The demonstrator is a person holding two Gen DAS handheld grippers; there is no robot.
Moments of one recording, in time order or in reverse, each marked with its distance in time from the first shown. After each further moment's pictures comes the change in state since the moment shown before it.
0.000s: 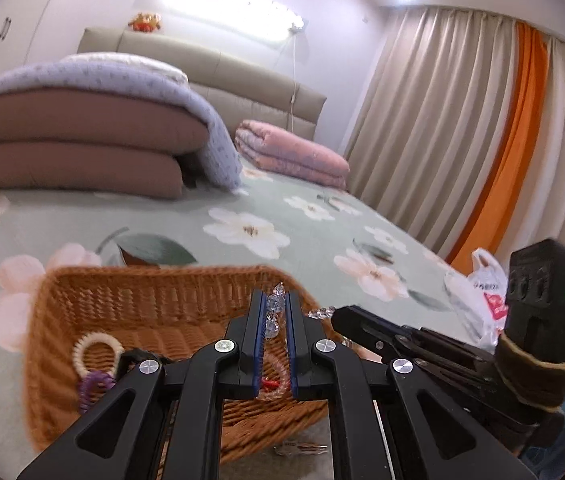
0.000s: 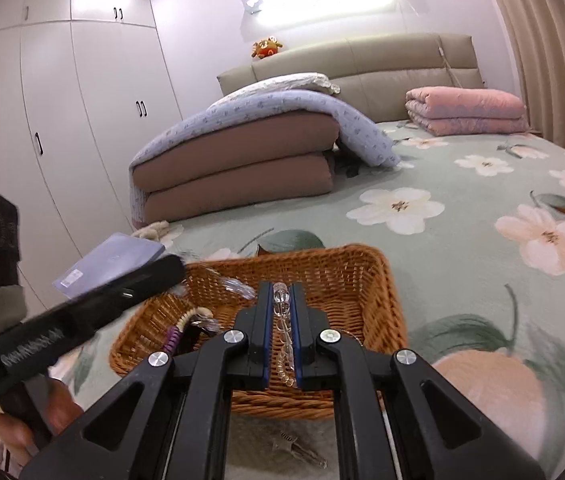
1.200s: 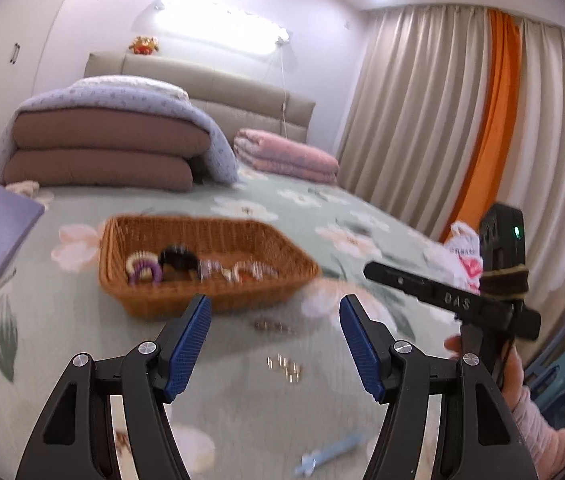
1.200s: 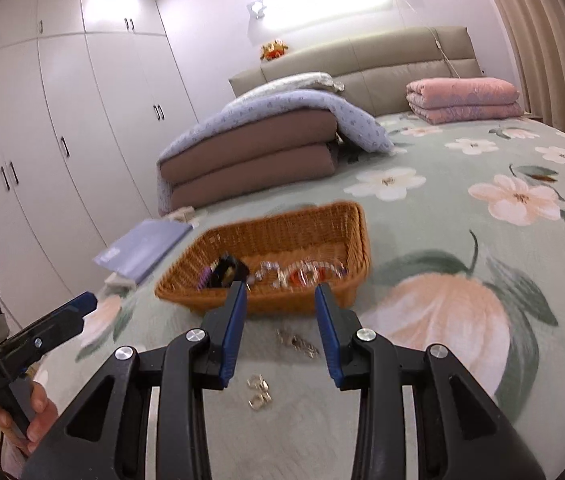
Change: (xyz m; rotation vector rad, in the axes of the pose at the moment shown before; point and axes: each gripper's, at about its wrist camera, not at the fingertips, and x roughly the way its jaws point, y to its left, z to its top) left arm -0.159 -0.042 -0.094 0.068 -0.029 0.026; right arm -0.117 -0.015 -0.063 0.039 0.023 0.059
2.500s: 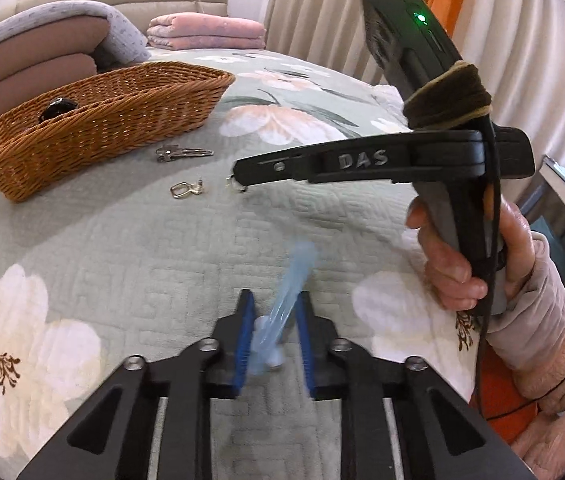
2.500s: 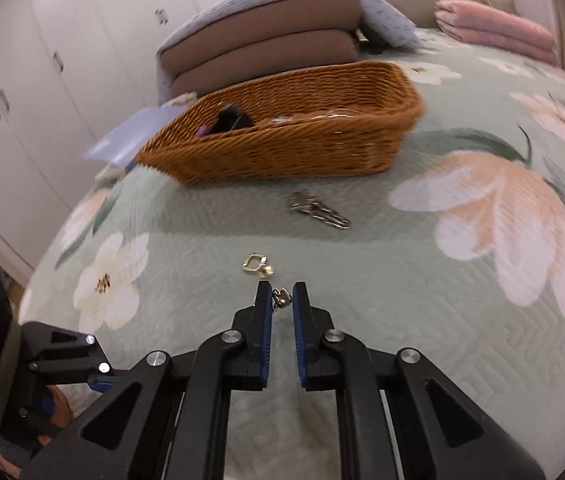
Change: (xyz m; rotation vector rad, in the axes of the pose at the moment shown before) left arm 0.073 -0.036 -0.093 0.212 0.460 -0.170; right arm 0.066 0.000 -0.060 -0.007 0.340 0.049
